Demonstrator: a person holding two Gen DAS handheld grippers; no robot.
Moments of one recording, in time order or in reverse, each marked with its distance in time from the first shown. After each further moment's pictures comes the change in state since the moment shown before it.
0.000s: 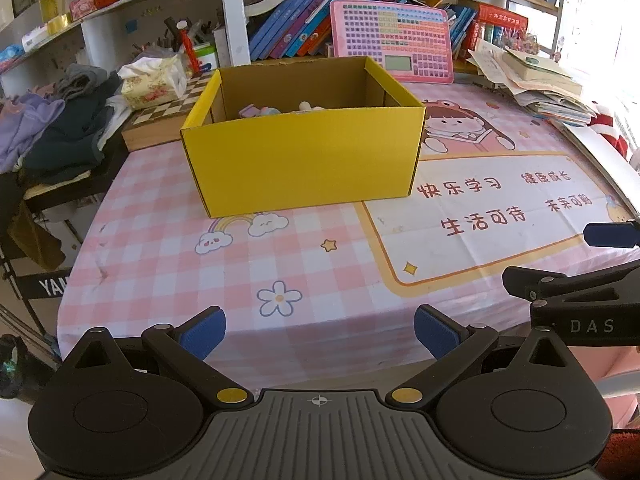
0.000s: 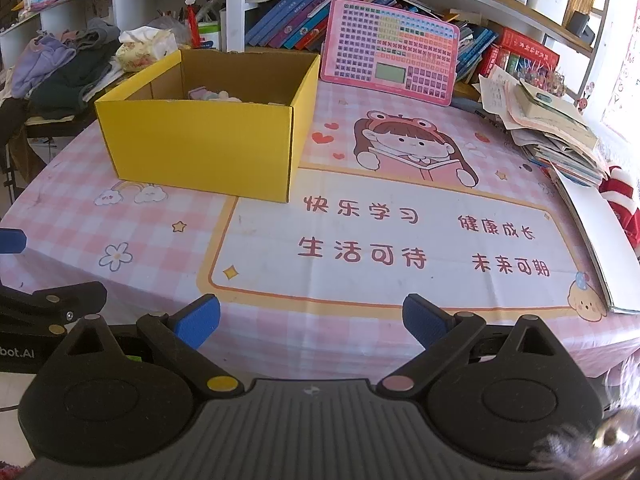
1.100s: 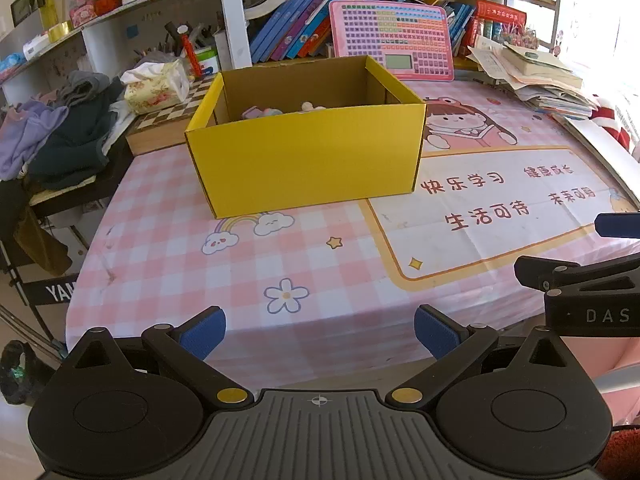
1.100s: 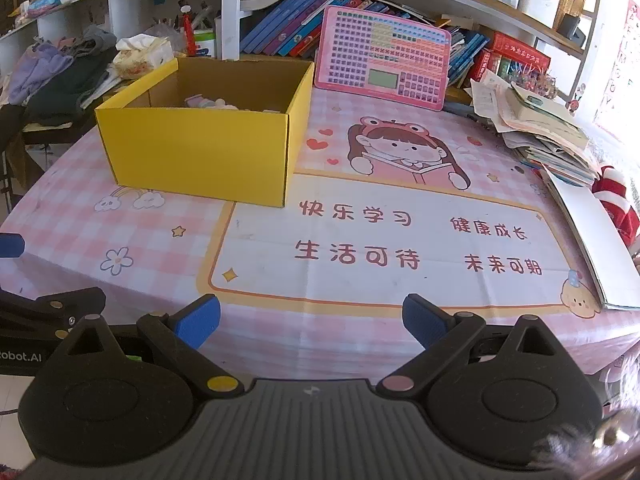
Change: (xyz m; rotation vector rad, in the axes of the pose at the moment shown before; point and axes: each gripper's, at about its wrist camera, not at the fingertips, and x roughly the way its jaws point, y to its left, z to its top) left arm -0.004 0.000 -0.003 0.024 -0.005 0.019; right arm -0.010 0.002 -0.003 0.012 -0.021 -0.015
